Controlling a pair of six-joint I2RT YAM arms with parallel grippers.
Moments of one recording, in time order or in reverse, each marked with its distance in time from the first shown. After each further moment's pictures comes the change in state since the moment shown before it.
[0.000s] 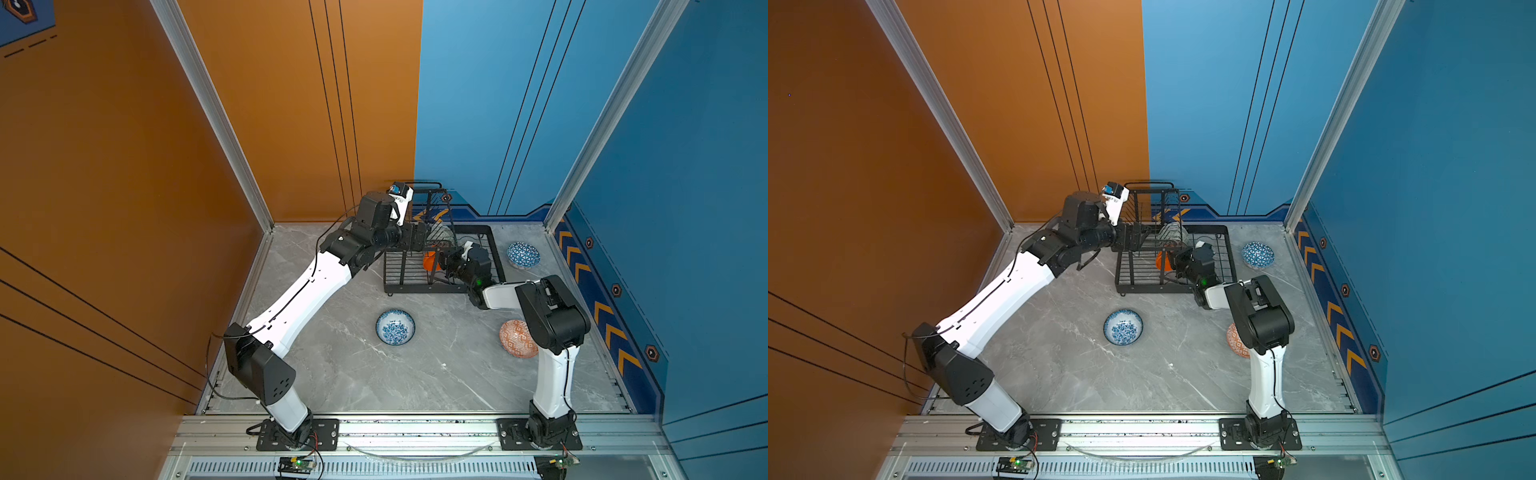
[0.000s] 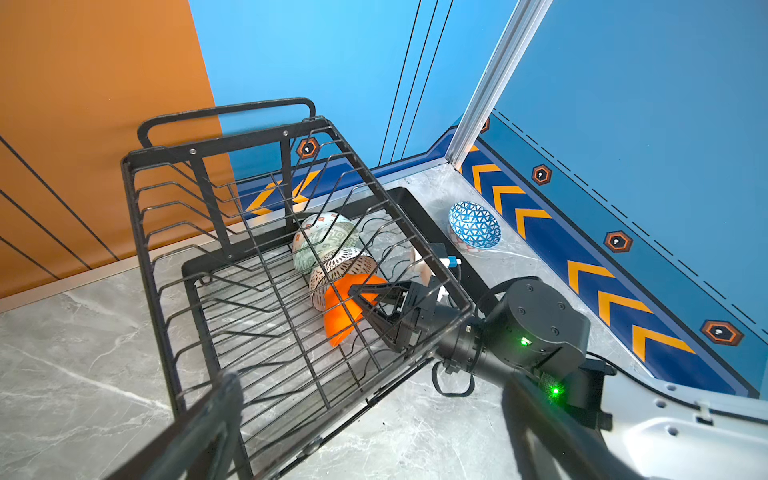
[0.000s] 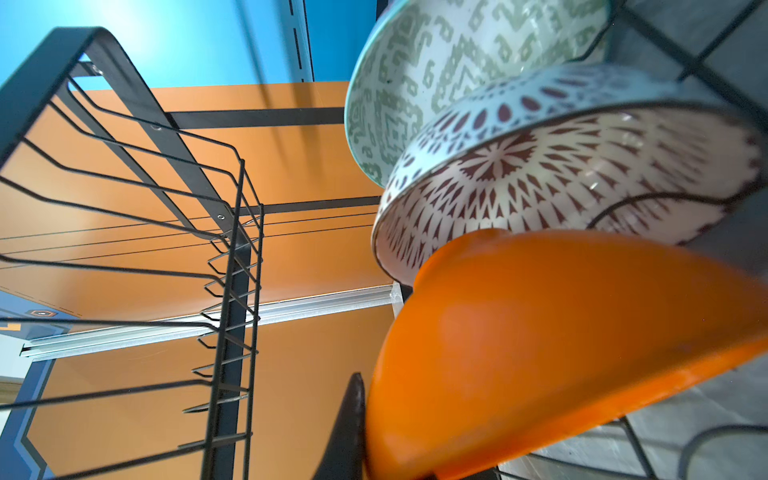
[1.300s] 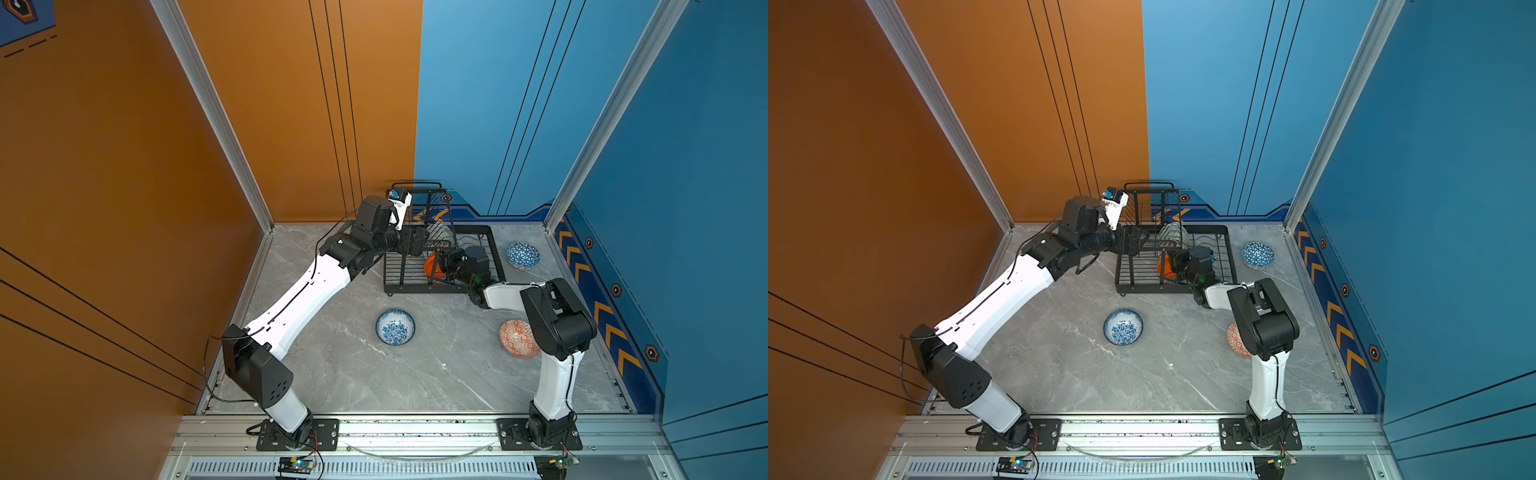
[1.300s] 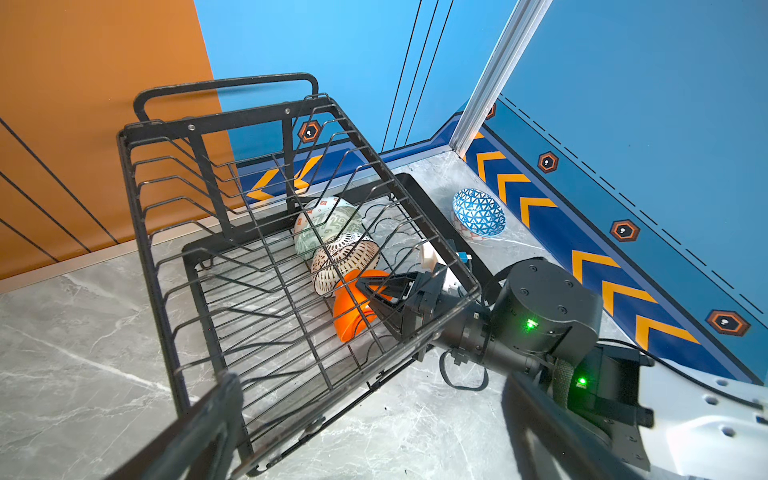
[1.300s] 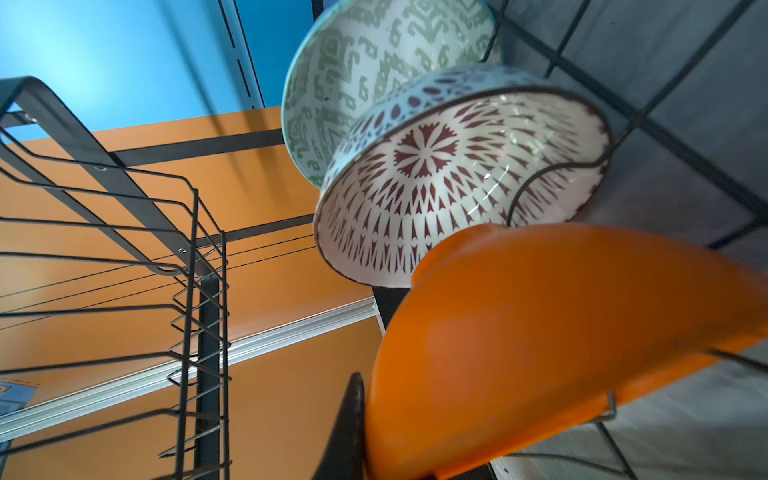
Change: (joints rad) left arm 0.001 -0.021 -0.042 0.000 0.000 -0.004; right arm 0.016 -0.060 0.014 -0.214 0.057 0.066
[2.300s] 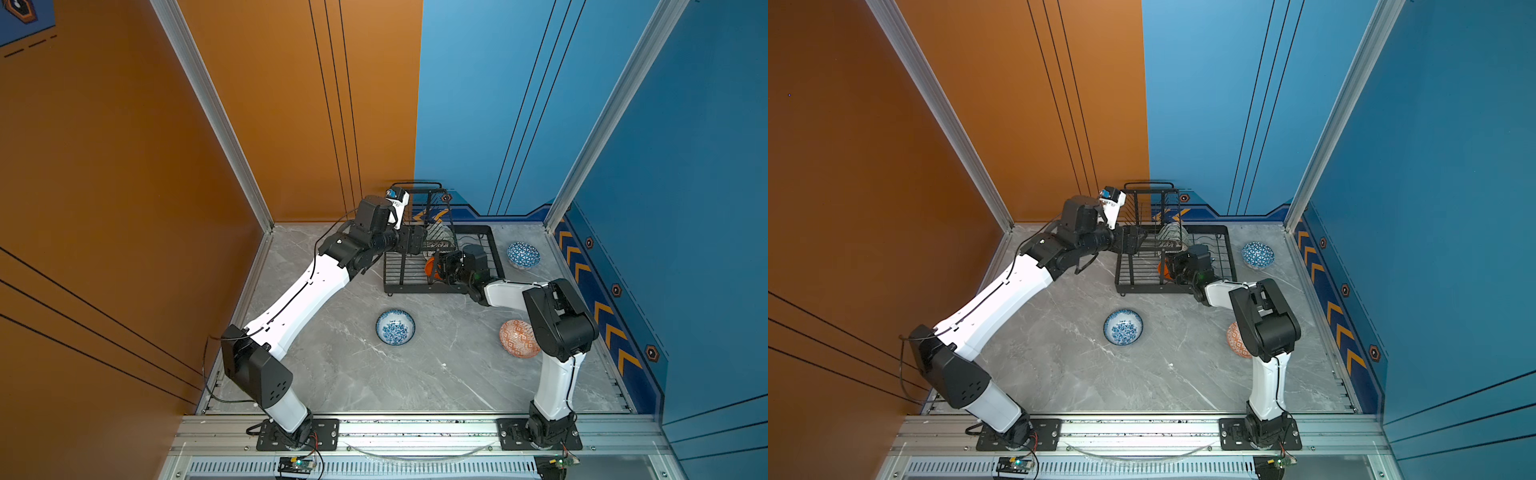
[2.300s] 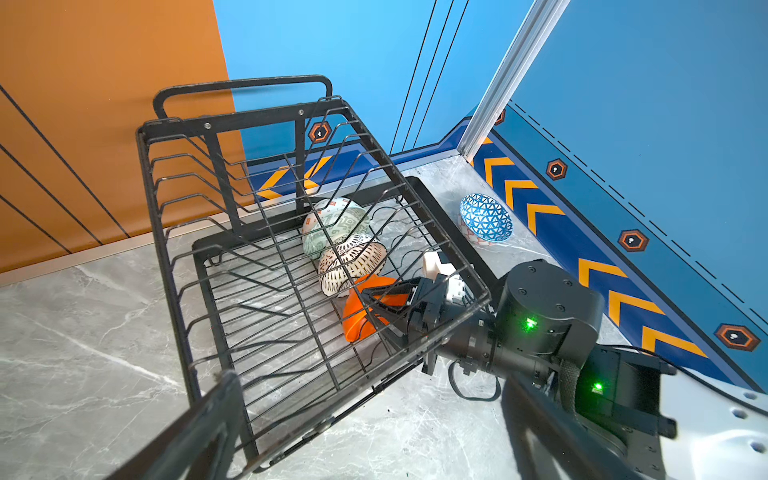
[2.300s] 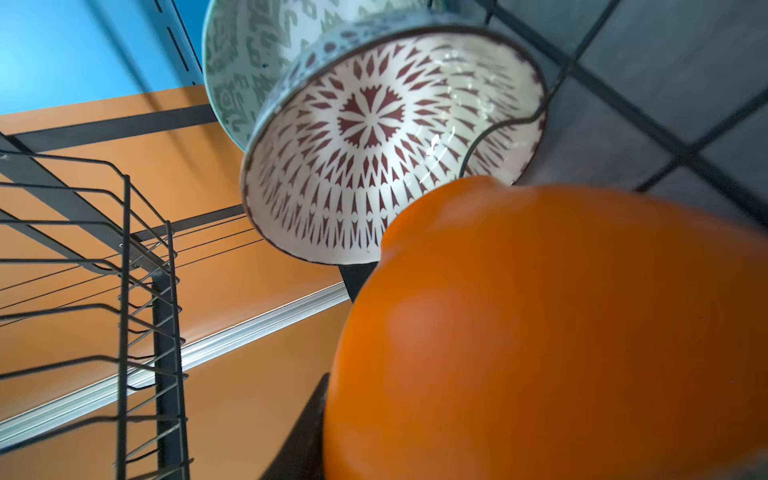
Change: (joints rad) left arm 0.006 -0.003 -0.003 0.000 -0.024 -0.019; right arm -0.013 -0.021 0.017 -0.140 -0.073 -0.008
